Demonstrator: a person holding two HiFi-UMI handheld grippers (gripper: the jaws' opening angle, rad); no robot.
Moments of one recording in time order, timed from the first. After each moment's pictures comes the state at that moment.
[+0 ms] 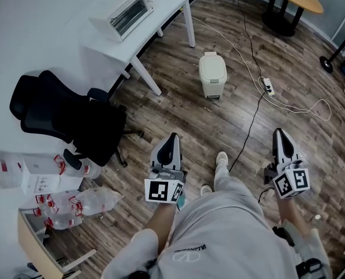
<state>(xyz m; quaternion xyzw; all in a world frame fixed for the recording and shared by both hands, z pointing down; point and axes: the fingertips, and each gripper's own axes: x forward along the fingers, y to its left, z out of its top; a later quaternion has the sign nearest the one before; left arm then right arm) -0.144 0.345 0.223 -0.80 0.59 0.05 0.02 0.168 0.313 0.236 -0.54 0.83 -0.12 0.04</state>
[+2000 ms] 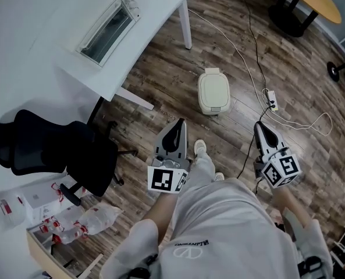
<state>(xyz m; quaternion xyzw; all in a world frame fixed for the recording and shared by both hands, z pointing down) -0.164 -0.070 0.252 -0.83 0.56 0.05 -0.02 0.064 -0.082 0.309 -0.46 0.86 -0.19 -0.05</state>
